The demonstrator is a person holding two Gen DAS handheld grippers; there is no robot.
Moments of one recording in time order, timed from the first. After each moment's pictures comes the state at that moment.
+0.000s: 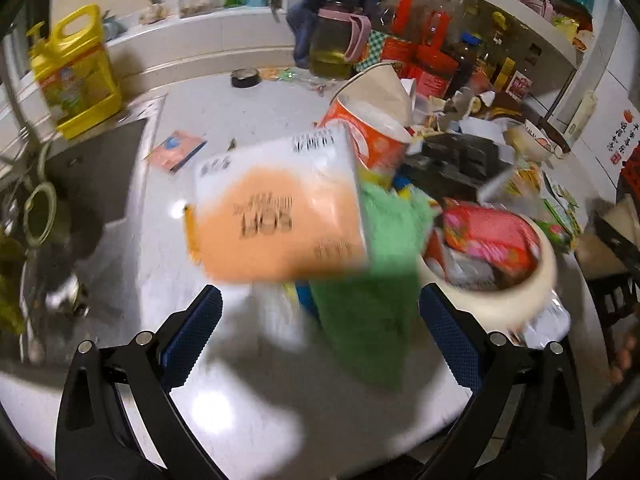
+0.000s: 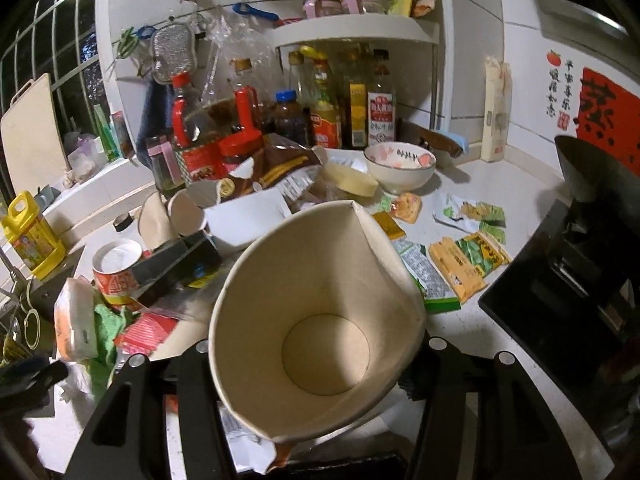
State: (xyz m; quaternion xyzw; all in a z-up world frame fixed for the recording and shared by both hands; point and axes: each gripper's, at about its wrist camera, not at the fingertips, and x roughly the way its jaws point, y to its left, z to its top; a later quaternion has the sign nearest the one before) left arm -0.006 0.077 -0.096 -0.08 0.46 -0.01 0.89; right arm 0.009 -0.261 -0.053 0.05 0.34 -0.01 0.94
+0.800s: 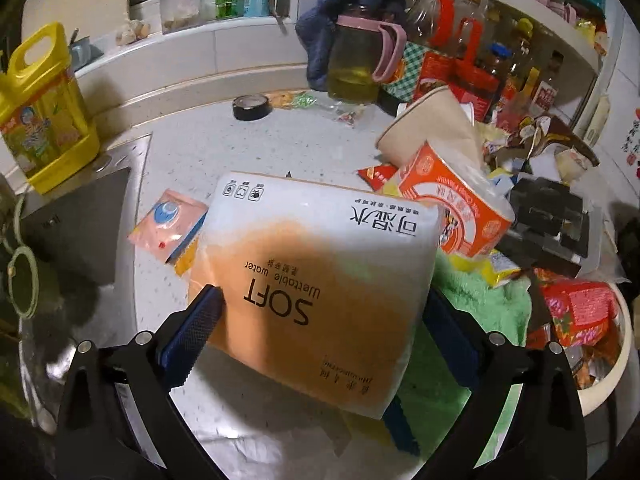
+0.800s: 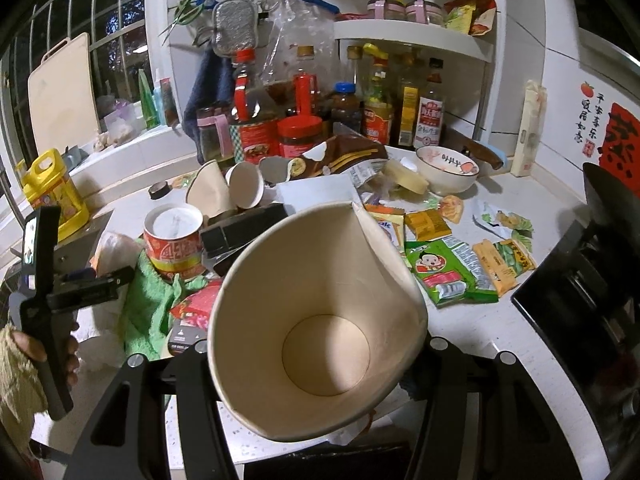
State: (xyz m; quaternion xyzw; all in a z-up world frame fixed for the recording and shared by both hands) left arm 0.072 0.125 -0.121 -0.05 0.42 -0.03 0.90; right arm -0.009 -0.192 -0.047 0.00 0.36 0.02 0.93
